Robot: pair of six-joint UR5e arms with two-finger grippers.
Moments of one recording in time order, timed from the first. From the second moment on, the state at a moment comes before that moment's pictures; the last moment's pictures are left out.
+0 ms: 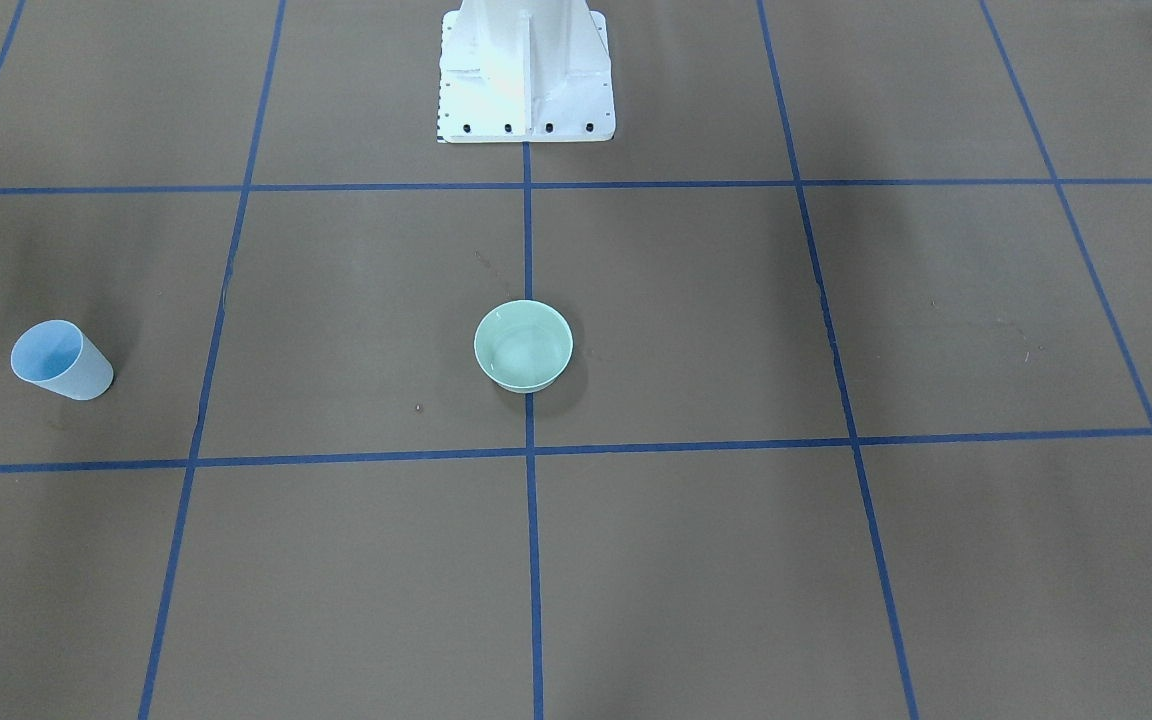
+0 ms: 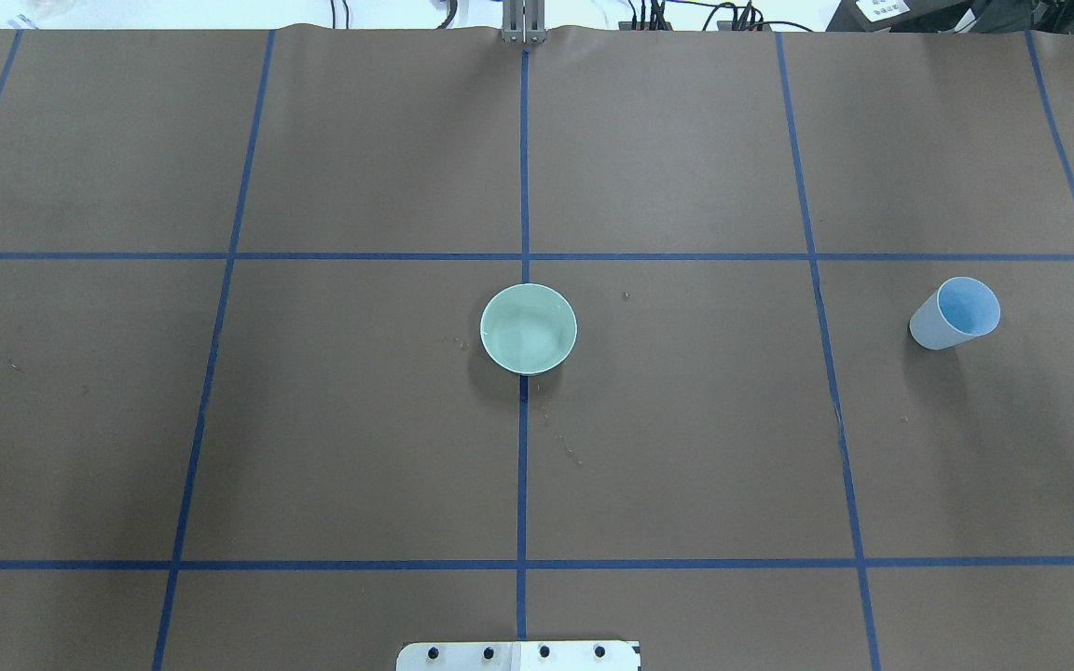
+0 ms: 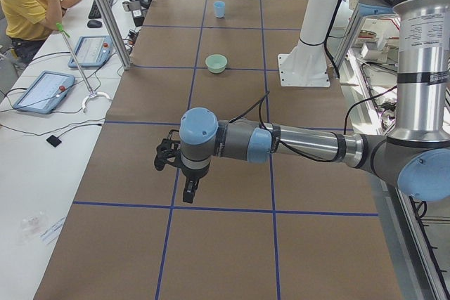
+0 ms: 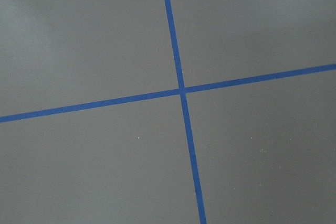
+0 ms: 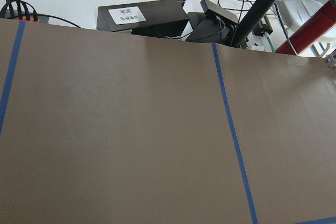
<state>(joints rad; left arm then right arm) -1.63 -1.51 -1.79 -1.60 -2.36 0.02 1.35 -1.43 1.82 -1.45 1.97 0.34</state>
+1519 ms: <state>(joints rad) -0.76 -2.14 -1.71 -1.60 -2.11 -1.01 1.64 -1.49 1.56 -1.55 2.35 -0.31</state>
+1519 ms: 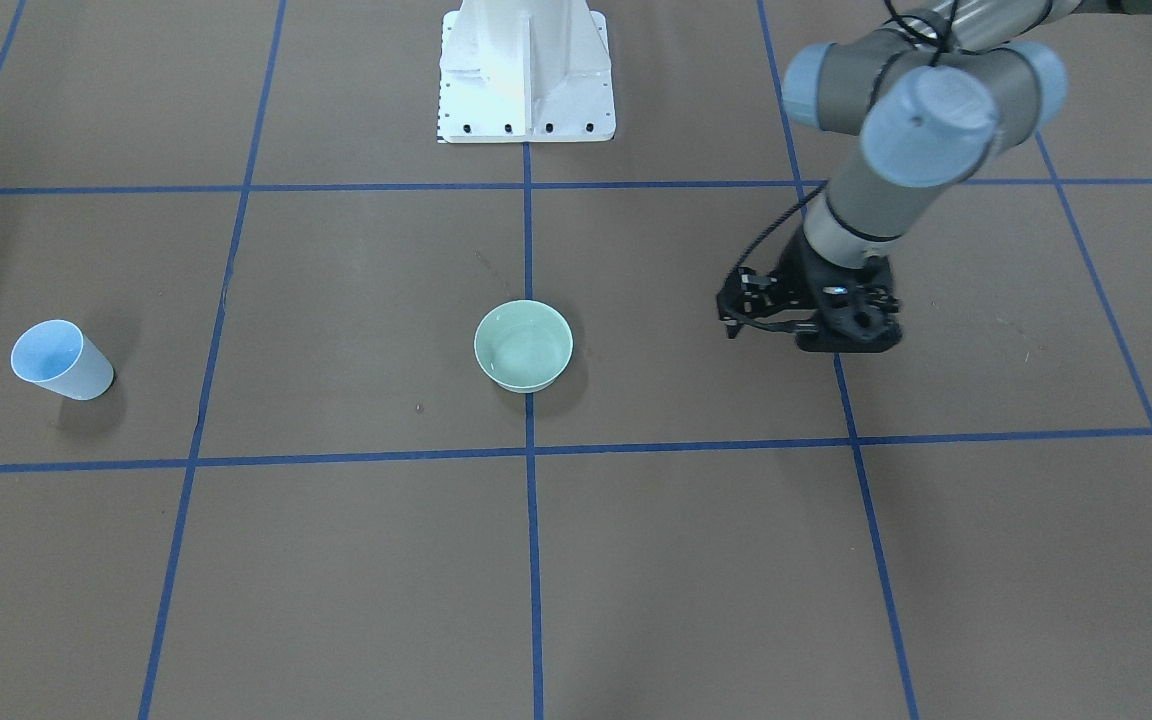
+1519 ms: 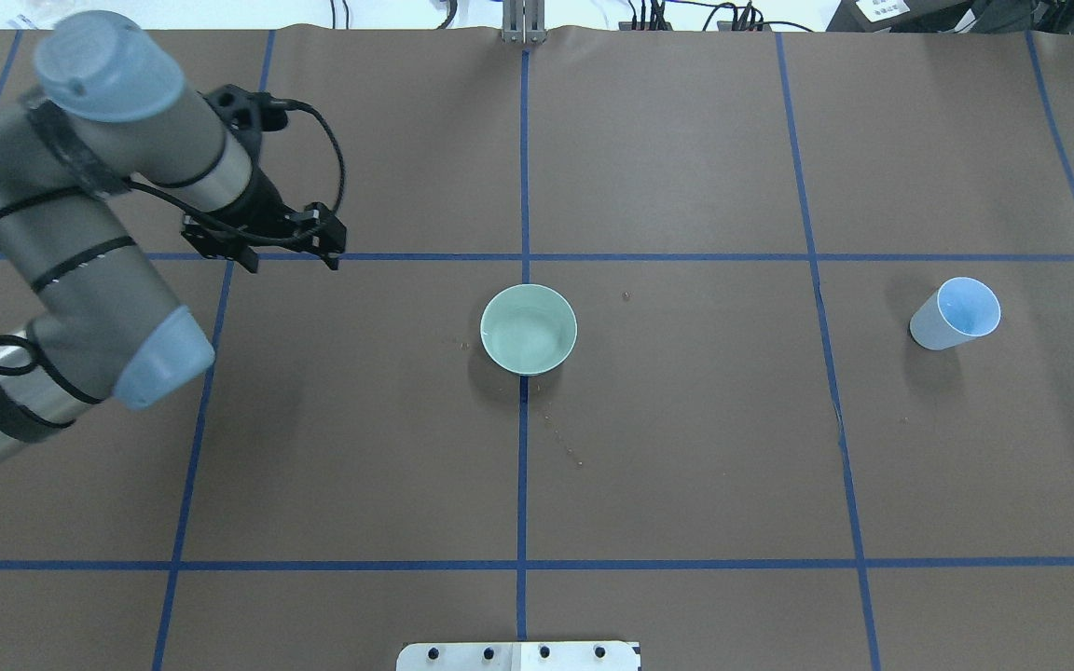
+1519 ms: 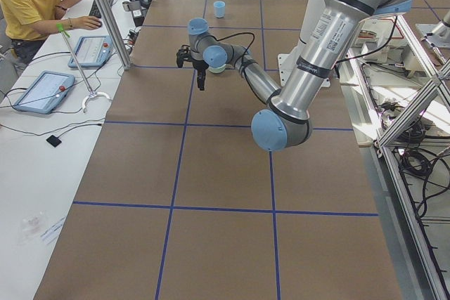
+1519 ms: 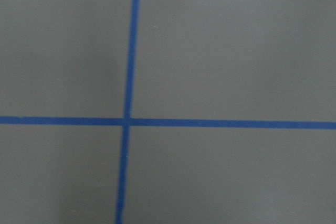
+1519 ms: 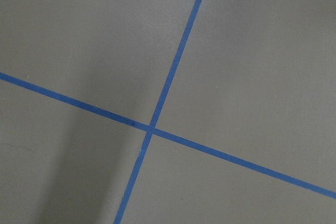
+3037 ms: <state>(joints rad) -0.57 -2.44 -1.35 -1.72 -1.97 -1.15 1.64 -1.48 1.56 -1.55 2.35 -0.29</state>
